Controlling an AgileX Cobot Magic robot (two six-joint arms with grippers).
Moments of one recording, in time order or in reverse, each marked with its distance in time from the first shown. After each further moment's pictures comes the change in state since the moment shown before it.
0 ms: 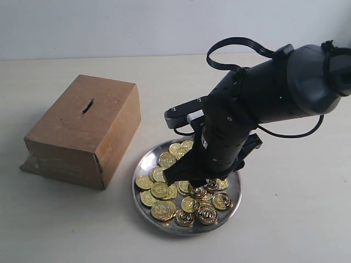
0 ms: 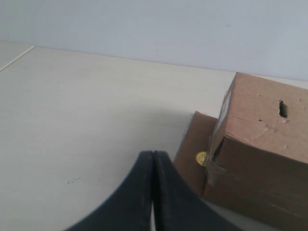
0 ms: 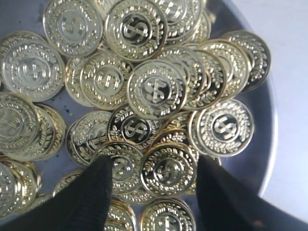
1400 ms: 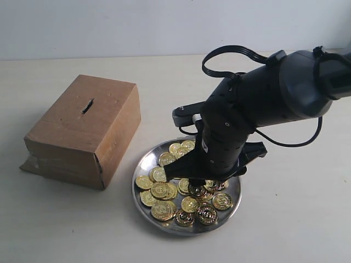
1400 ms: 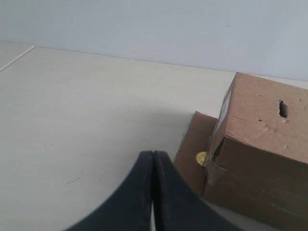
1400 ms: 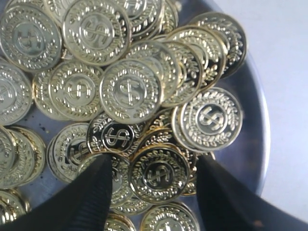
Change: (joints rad) left arm 0.000 0.000 0.000 0.000 0.000 0.000; right arm 0.000 0.026 0.000 -0.049 0.005 0.210
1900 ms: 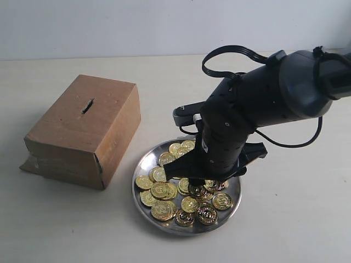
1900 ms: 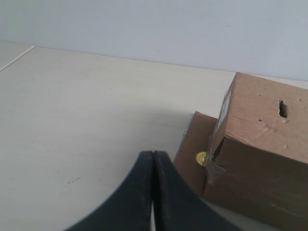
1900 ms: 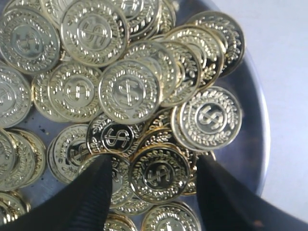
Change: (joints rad) left arm 0.000 0.000 0.000 0.000 0.000 0.000; right arm 0.000 0.000 0.000 0.000 0.000 0.016
